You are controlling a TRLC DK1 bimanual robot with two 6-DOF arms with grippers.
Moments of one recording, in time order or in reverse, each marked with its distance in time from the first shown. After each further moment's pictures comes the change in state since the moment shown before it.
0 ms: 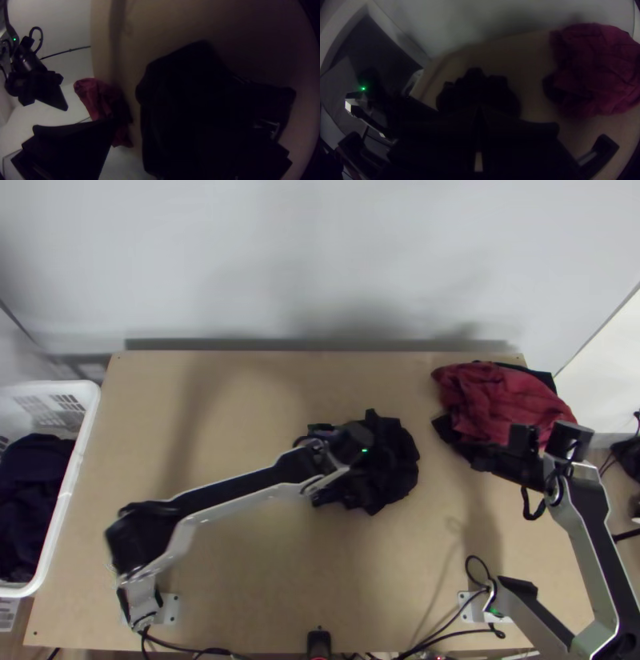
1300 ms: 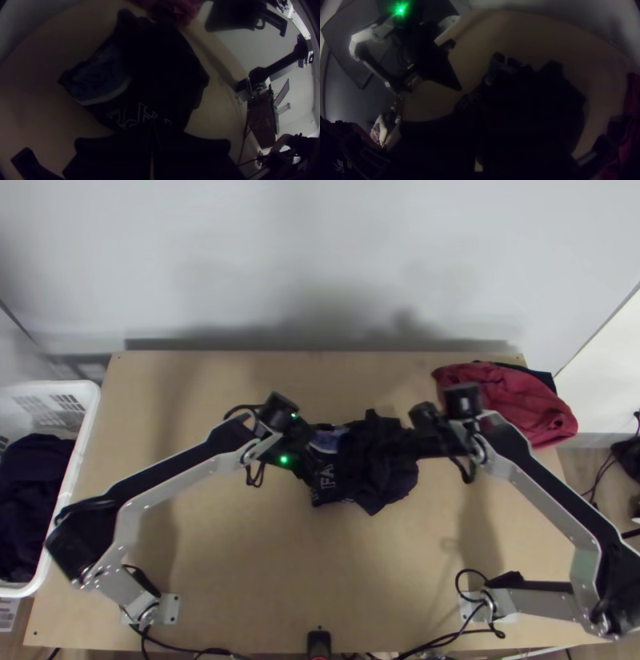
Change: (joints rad) left arm 0.294 -0.195 -0.219 -0.235 0.339 -1.911; right arm 0.553 0.372 0.295 -0.039 0.124 -0.132
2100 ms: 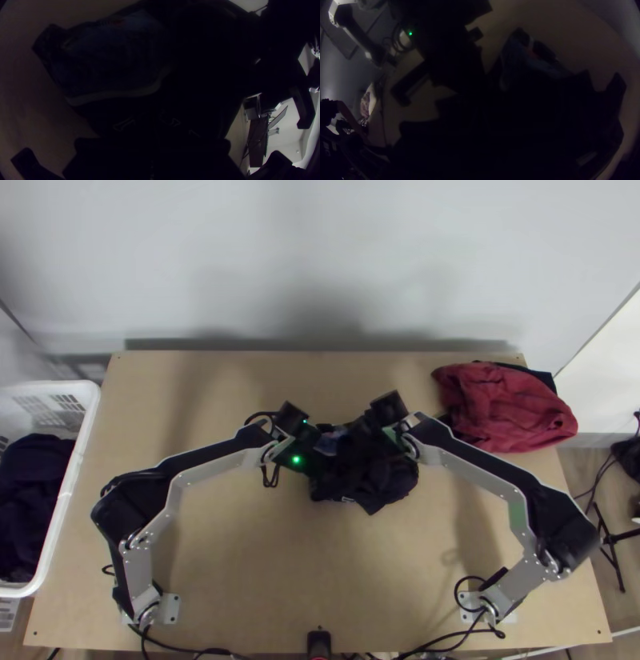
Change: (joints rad) left arm 0.019 0.225 0.000 0.166 0.059 -0.182; right arm 0.237 0.328 0.124 0.079 0.162 -0.085
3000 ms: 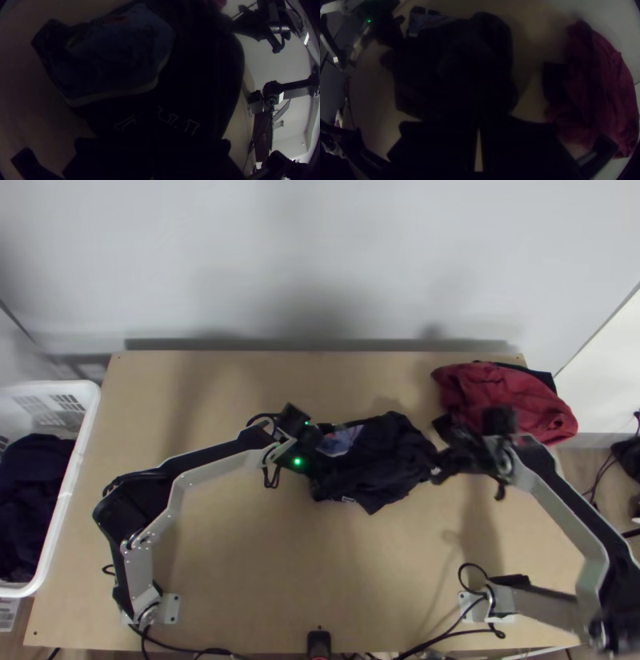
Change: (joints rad) left arm -0.012 0.006 -0.001 0.004 -0.018 0.053; right arm -0.494 -0.419 -0.329 -0.151 0.186 -0.245
